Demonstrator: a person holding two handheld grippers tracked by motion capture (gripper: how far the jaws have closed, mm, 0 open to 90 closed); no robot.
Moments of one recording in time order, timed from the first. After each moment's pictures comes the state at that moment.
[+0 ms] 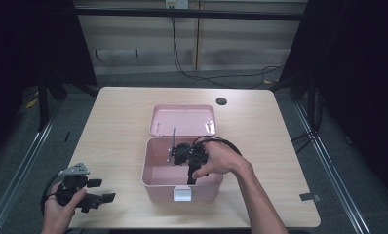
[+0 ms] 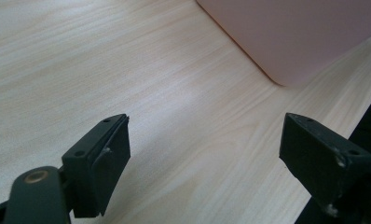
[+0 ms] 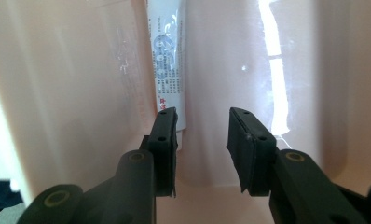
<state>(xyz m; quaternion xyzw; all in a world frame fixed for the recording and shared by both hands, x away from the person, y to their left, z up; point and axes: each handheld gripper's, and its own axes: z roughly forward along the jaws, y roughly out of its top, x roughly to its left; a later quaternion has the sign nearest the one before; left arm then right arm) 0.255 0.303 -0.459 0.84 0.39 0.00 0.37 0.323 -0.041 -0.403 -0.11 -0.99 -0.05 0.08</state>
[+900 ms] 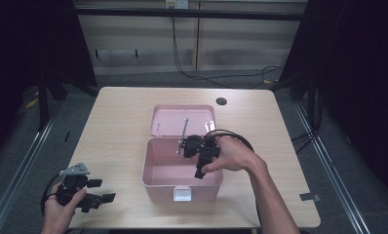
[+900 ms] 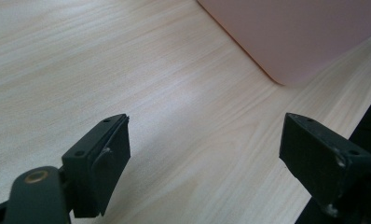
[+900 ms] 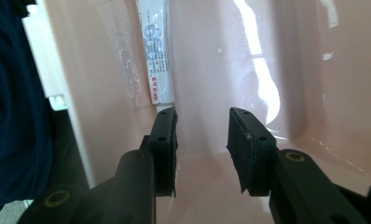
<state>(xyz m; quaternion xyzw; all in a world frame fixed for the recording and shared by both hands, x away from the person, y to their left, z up) 0.255 0.302 -0.460 0.84 0.40 0.00 0.37 0.318 -0.067 -0.369 -0.14 -0.99 -0.07 0.05</state>
